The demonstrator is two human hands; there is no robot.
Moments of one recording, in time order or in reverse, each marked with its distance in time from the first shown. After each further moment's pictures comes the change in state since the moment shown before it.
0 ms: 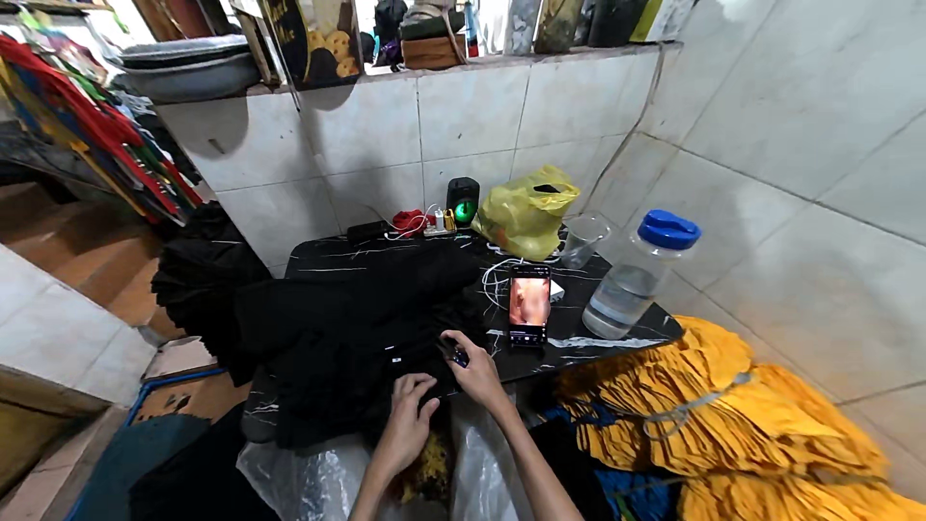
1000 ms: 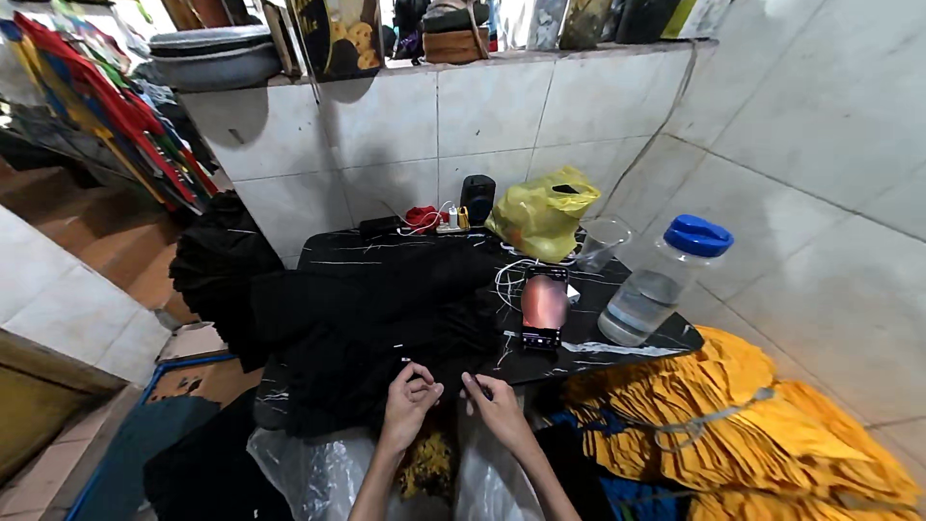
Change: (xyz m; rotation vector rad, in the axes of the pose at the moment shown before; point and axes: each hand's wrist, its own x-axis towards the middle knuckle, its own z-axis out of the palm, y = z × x) left_hand 0.004 -0.001 0.001 -0.852 0.205 -0.052; right_hand -0.065 -0.005 -0.005 0.270 -0.084 0.112
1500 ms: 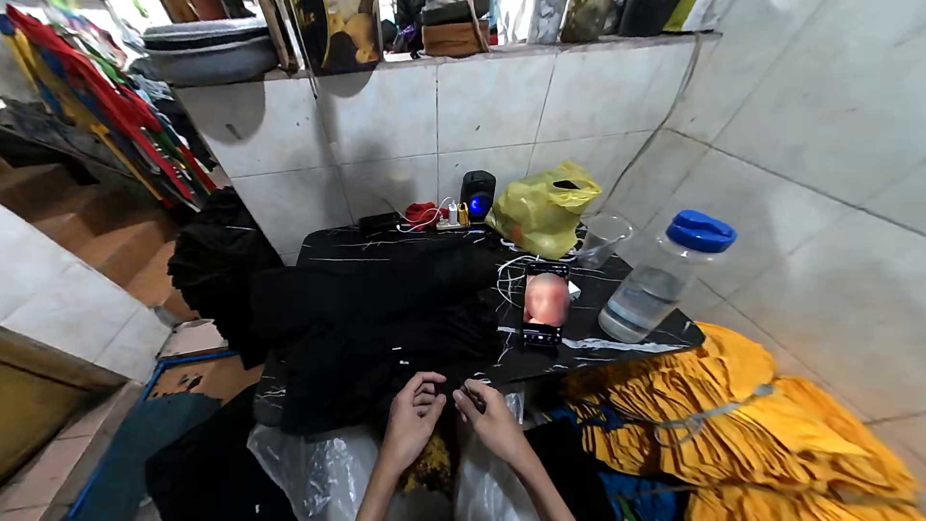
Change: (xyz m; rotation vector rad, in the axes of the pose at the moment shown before) left_hand -0.015 -0.007 0.000 0.362 -0.060 0.017; right_hand -0.013 0.002 0.012 0.038 -0.116 -0.086
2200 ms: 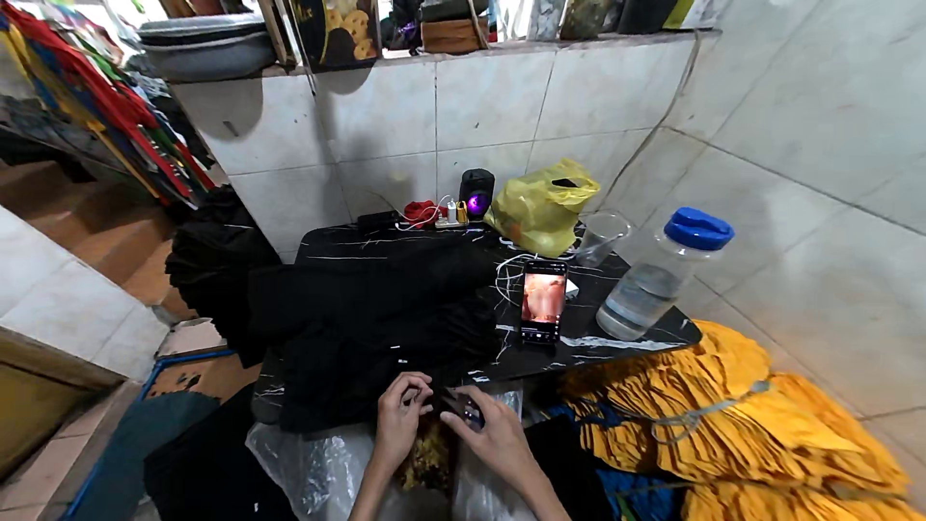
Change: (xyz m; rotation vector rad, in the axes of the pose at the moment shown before) left_hand -0.003 -0.018 -0.005 -0.058 0.152 0.236; right_hand -0.027 -0.002 0.005 -0.469 0.146 -0.102
